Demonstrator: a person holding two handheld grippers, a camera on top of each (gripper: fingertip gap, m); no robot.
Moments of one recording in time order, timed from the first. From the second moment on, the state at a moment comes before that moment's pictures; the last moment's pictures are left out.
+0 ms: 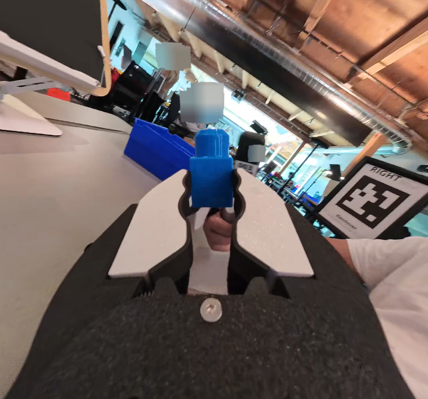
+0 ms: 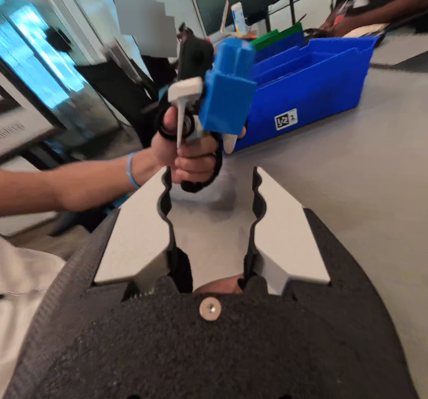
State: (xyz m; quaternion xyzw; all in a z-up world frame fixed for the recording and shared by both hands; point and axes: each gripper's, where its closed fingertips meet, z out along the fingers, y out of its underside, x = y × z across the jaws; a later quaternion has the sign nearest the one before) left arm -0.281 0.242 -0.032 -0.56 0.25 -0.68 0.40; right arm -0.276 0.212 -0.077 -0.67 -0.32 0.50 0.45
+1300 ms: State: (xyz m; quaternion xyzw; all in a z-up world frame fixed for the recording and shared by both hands) left arm -0.259 0.256 -0.091 -0.67 0.35 -0.47 0.46; right arm -0.224 0.274 -0.115 -0.60 -0.52 -0.26 0.56
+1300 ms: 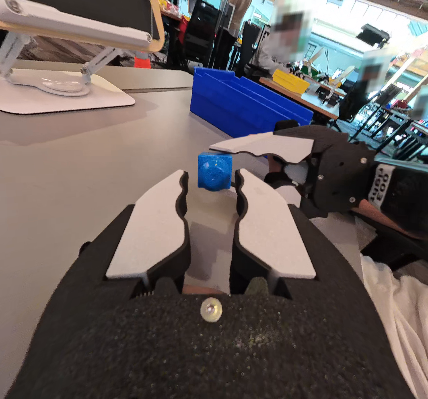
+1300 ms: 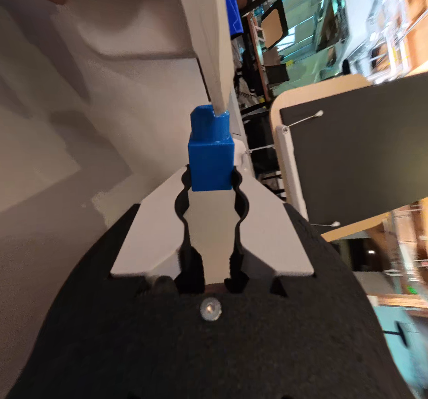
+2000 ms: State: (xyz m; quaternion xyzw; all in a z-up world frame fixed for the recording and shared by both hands) left arm -0.272 0.268 -0.082 -0.67 0.33 -0.46 0.48; right arm -0.219 0.273 -0.095 -0.65 -0.41 -0.08 0.63
